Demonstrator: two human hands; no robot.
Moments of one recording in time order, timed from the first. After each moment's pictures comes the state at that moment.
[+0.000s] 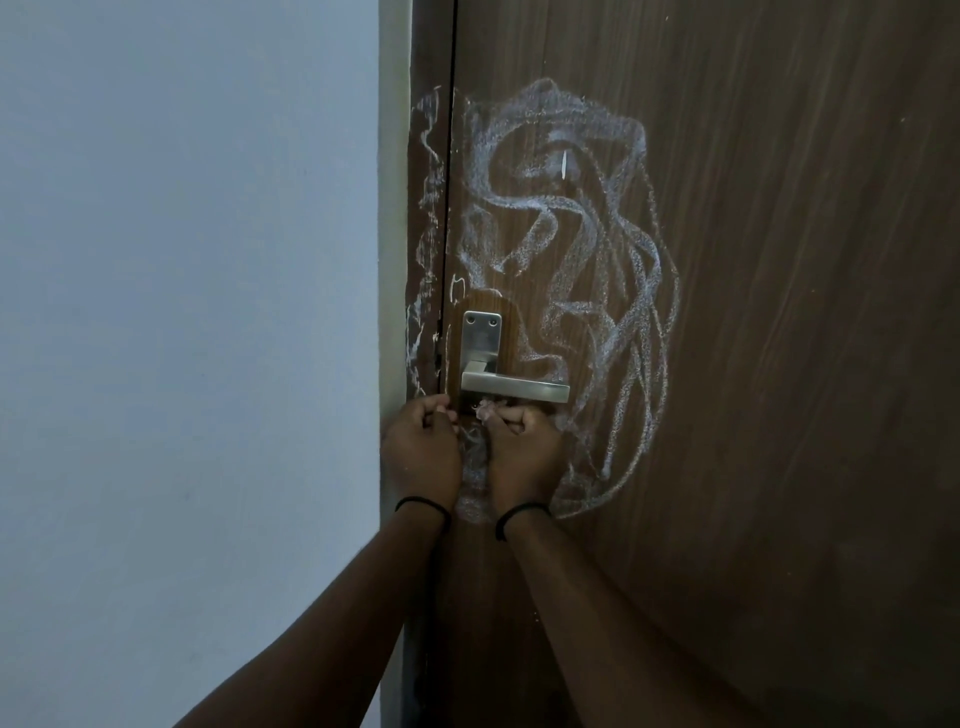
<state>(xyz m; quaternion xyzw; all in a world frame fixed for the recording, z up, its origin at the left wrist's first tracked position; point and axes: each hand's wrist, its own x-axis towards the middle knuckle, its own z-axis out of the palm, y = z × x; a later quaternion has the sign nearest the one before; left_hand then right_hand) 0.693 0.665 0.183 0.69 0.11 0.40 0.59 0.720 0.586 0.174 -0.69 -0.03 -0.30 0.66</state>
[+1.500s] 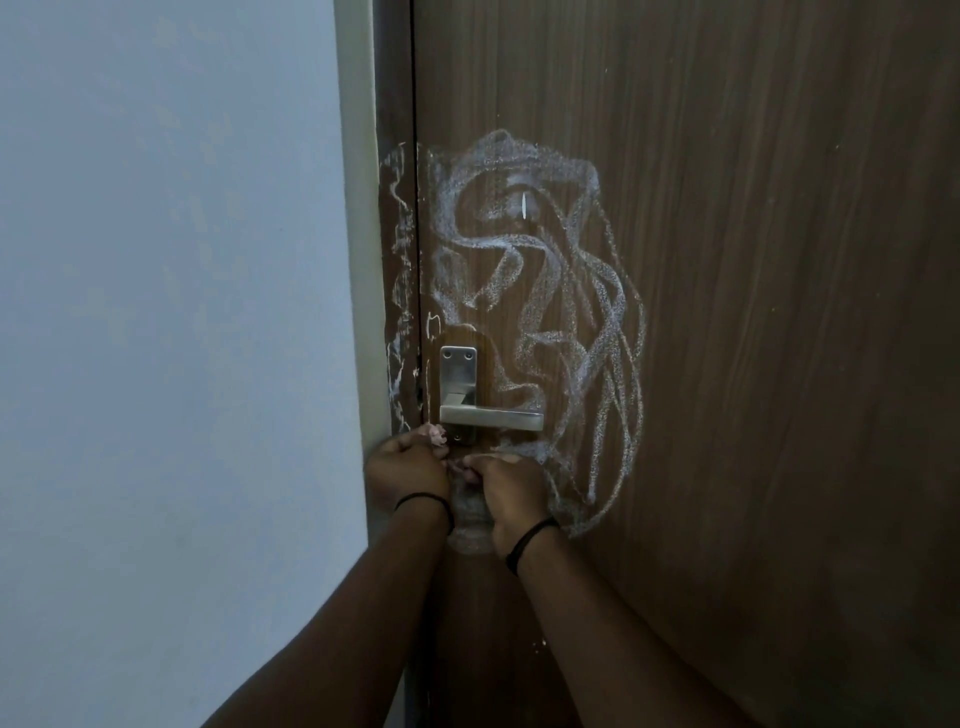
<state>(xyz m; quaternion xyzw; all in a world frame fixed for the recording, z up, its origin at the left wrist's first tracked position) 0.697 0.648 0.211 0.53 0.25 0.35 0.73 0.715 0.570 0.193 -0.63 0.02 -0.01 0.78</state>
